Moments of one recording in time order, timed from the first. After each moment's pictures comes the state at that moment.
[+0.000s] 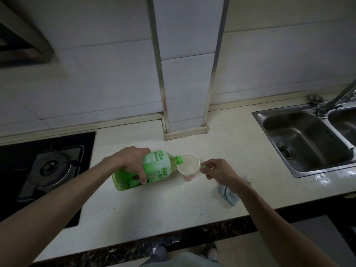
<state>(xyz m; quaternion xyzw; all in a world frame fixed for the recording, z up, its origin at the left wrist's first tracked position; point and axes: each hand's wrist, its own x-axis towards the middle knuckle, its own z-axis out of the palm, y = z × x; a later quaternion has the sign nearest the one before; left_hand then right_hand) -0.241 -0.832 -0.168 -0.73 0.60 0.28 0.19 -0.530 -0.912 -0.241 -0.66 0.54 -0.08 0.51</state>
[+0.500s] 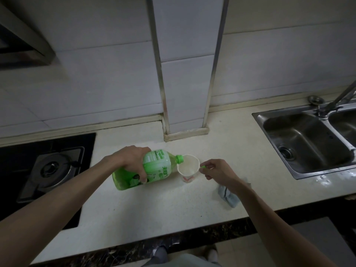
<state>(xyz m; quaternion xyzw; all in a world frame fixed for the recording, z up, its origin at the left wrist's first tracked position) -0.242 -0.836 -0.162 -0.73 0.60 0.27 0.19 -0.528 -0.914 -0.243 -0.67 0.54 -0.10 0.50</state>
